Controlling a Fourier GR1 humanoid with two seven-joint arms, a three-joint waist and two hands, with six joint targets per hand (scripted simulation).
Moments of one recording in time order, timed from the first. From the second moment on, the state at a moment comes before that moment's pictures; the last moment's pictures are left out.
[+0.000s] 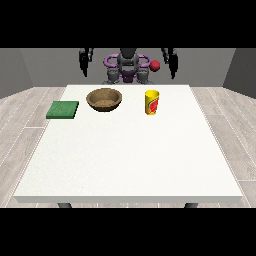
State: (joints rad) left arm -0.02 0.07 0.01 -1.57 -0.06 -0.03 0.01; right arm -0.01 -0.09 0.03 -1.58 0.00 0.04 -0.01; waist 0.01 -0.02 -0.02
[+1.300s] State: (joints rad) left arm -0.22 0.01 -0.04 -1.73 0.00 0.20 0.20; right arm -0.07 -0.06 -0.03 -1.92 -0.11 -0.04 0.28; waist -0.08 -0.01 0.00
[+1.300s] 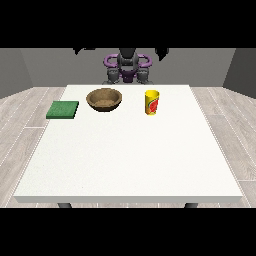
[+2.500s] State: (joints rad) left arm -0.41 0.07 0.14 -0.99 0.02 0.09 -0.45; right arm -0.14 -0.18 -0.21 -1.69 -0.25 0.15 0.01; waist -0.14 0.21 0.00
